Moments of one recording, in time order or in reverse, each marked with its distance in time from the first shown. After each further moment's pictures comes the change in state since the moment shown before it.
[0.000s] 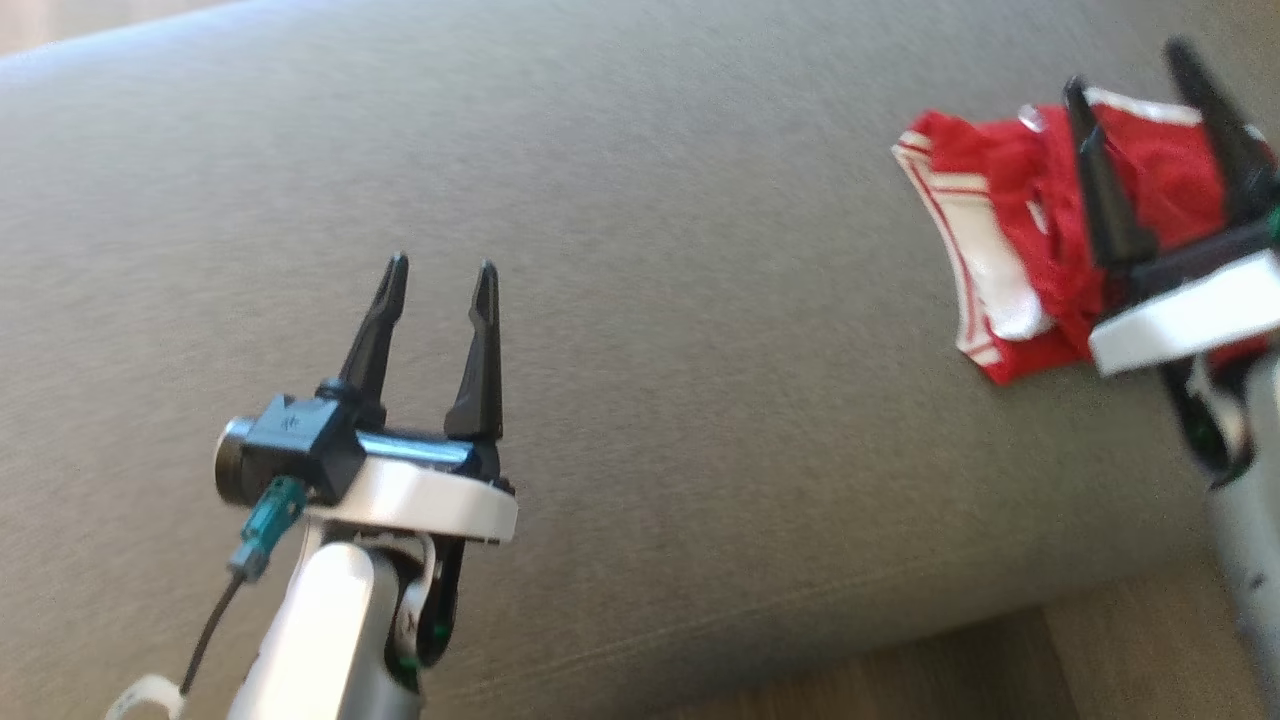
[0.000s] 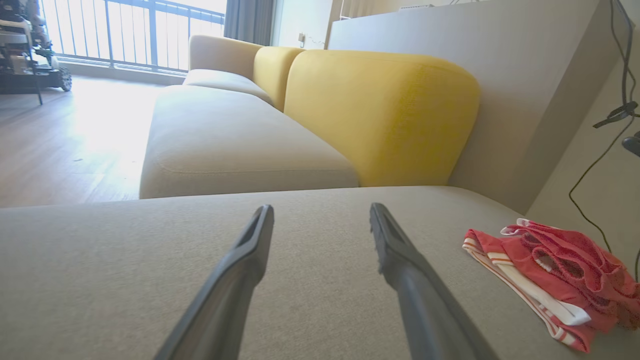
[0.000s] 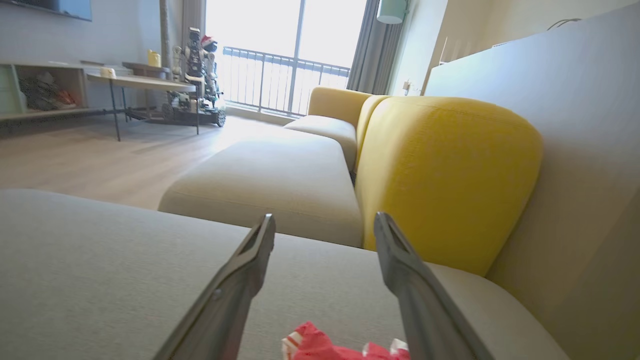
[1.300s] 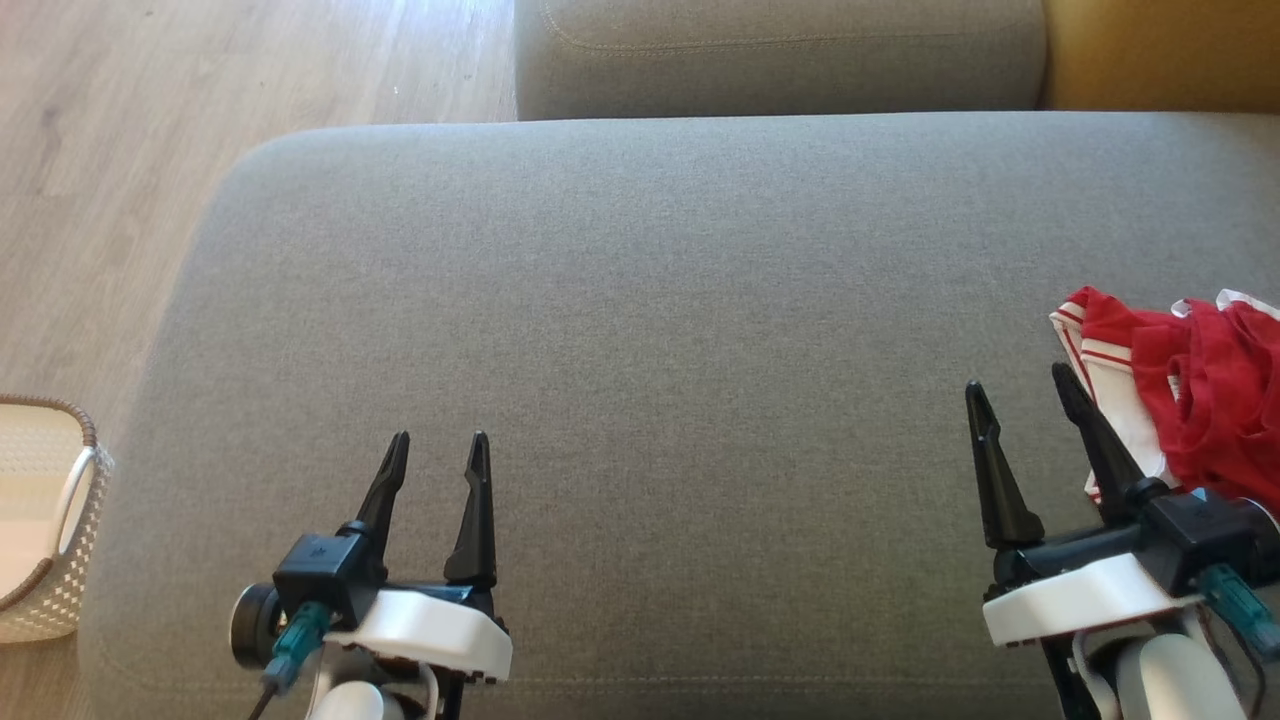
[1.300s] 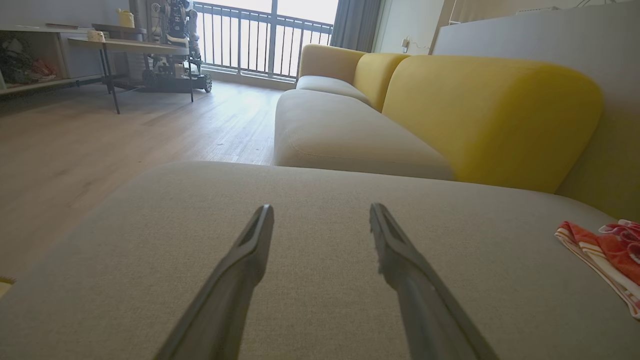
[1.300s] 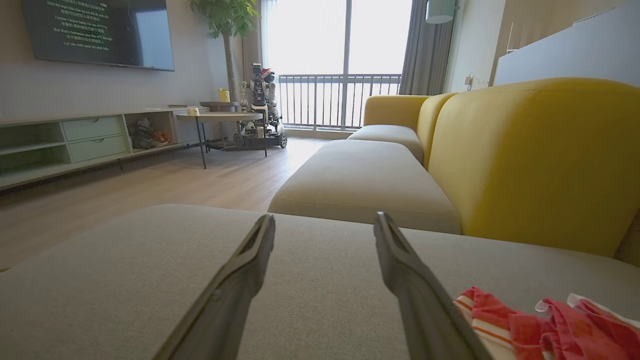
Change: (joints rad) left arm 0.223 0.000 0.005 0.052 0.002 0.047 0.000; right arm 0.509 0.312 -0.137 -0.200 -0.194 0.000 -0.034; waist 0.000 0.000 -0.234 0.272
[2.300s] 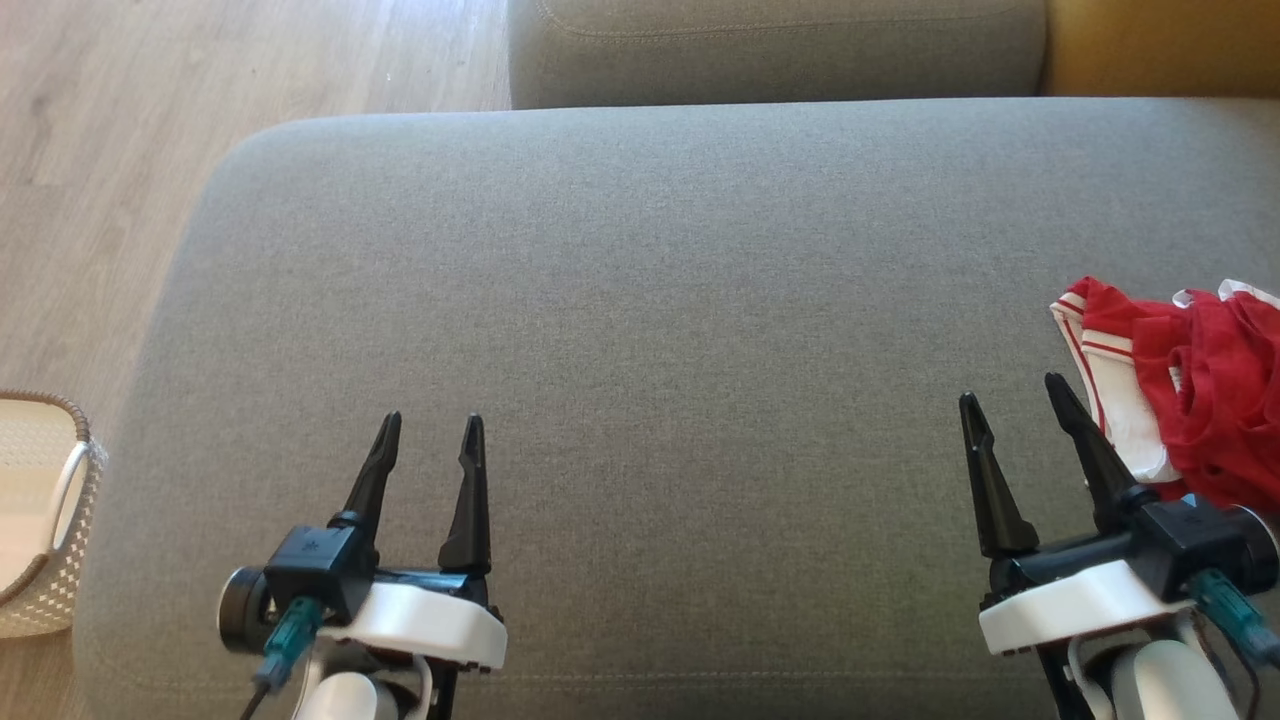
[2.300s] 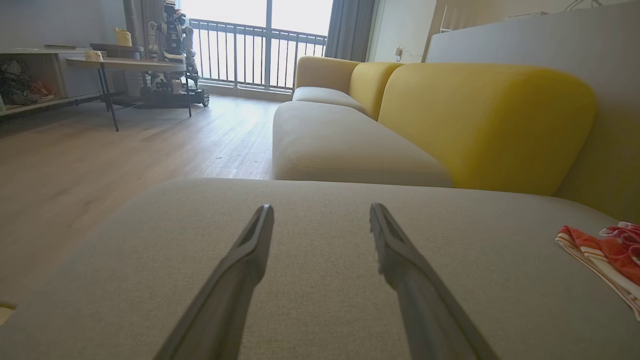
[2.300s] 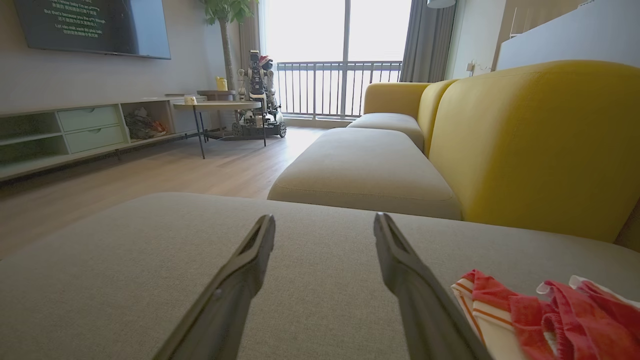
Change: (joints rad) left arm -0.004 0.000 0.016 -0.041 0.039 -0.012 0.000; right arm 0.008 0.001 0.001 0.013 -0.007 0.000 0.000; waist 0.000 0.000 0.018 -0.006
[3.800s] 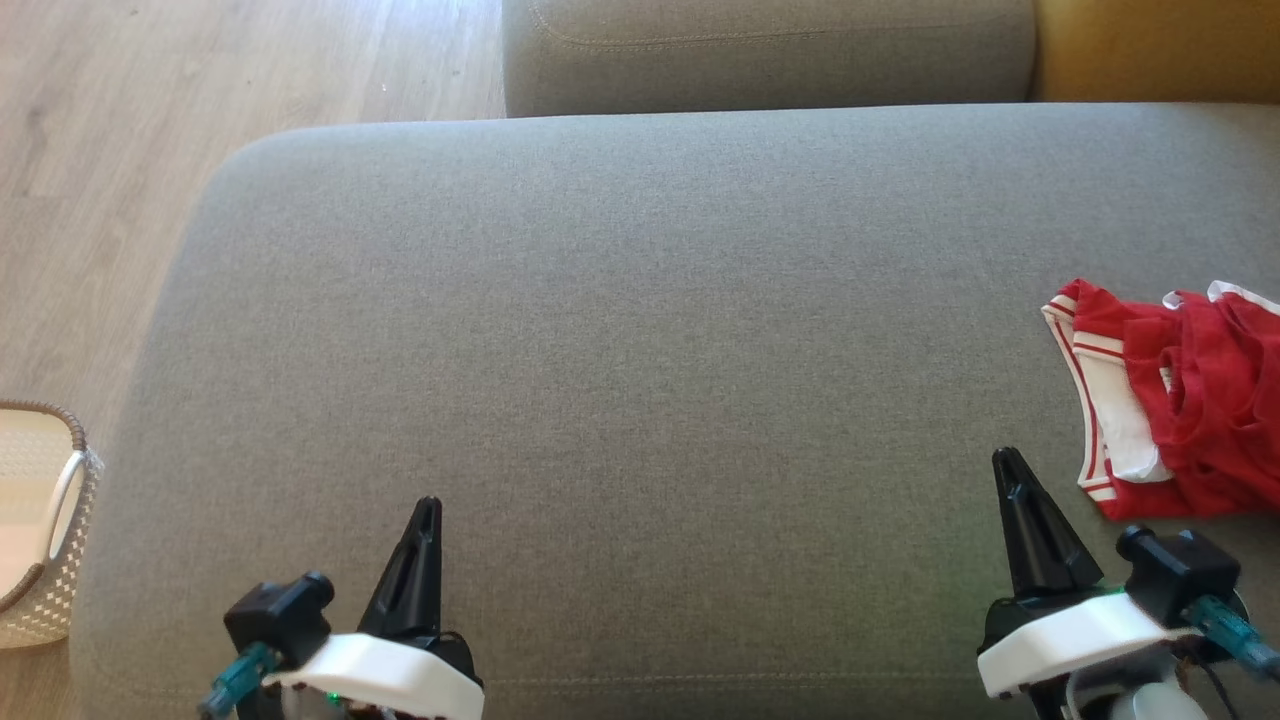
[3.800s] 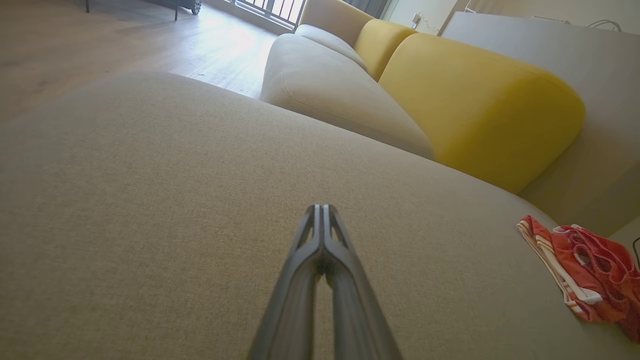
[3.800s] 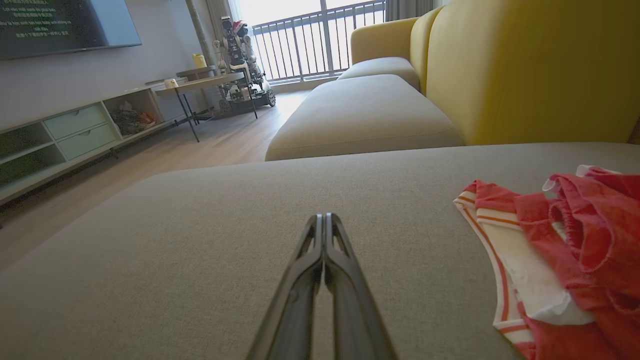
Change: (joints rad) left arm 0.073 0.004 0.036 0.105 -0.254 -0.129 0.025; right arm 0.045 0.000 0.003 0.104 0.146 0.000 0.029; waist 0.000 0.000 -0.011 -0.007
